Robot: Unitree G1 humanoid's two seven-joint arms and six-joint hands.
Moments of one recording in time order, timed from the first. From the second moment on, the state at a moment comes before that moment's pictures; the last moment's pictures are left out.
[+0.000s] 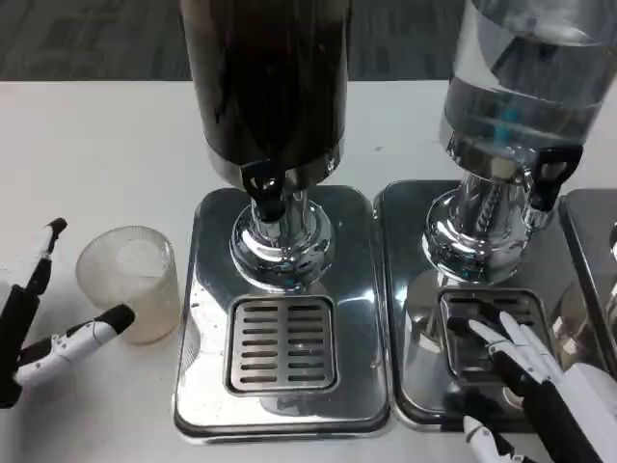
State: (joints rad) left arm -0.01 0.65 -0.01 0.67 0.44 -0.58 0.24; right arm 0.72 -0.29 0.08 -0.53 -0.62 -0.22 0.04
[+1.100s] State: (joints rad) left arm -0.17 0.63 -0.11 0.89 0.45 -0.64 0.28; right arm 0.71 -0.28 0.08 -0.52 -0.62 -0.22 0.04
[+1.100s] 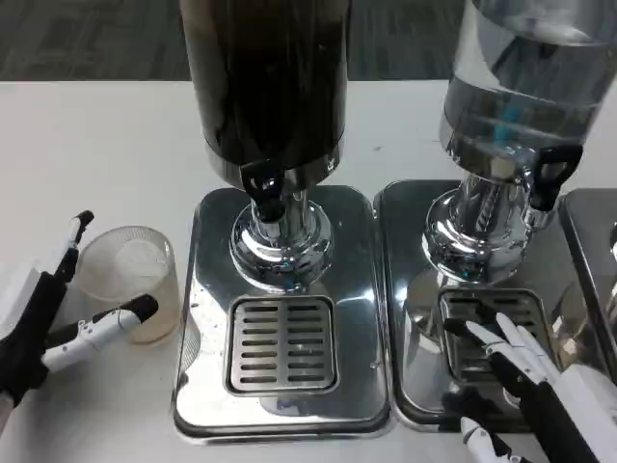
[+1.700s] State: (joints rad) left arm -0.22 0.59 -0.14 1.01 0.48 -0.72 0.35; right arm 0.70 -0.29 0.08 -0.52 -0.61 -0.22 0.05
